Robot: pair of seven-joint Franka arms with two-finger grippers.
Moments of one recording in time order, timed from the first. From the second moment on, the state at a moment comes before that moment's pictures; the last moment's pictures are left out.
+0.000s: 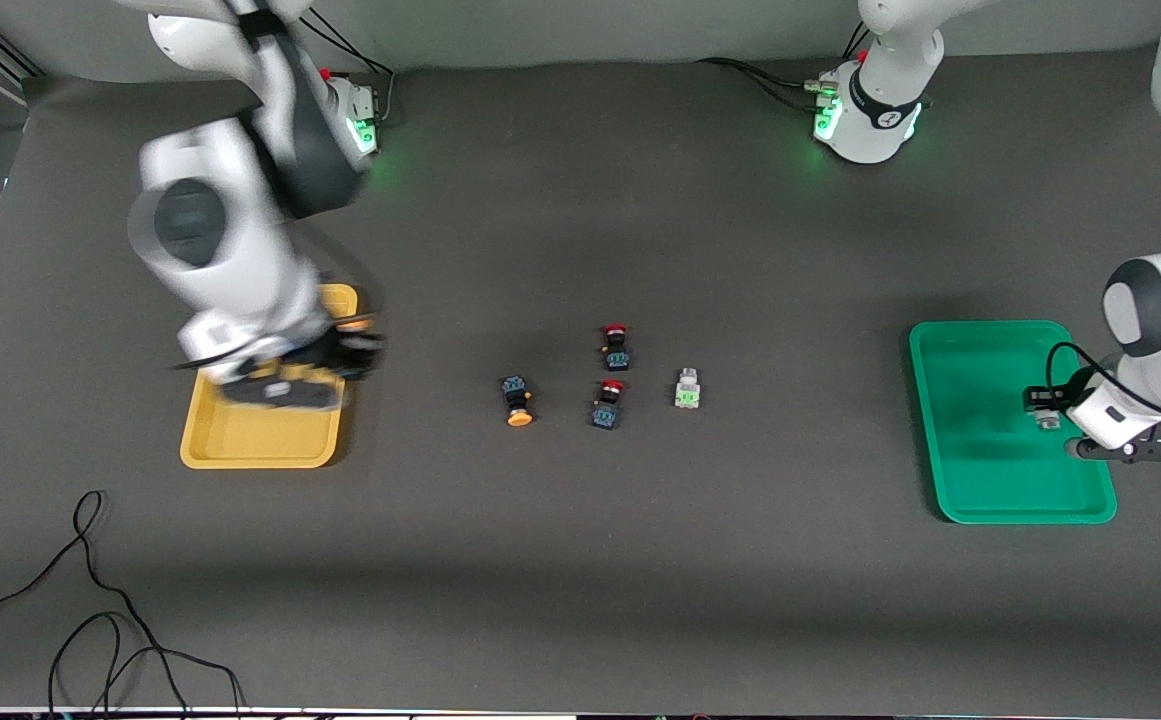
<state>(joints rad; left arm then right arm) 0.37 0.49 -0.11 -1.95 0.18 2.33 0.17 0.67 0.20 -0.46 -1.76 0.02 1.89 0.25</state>
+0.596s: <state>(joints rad) 0.38 0.50 -0.13 -1.95 0.18 2.36 0.18 0.66 0.19 -0.79 -2.12 0.16 2.25 -0.28</state>
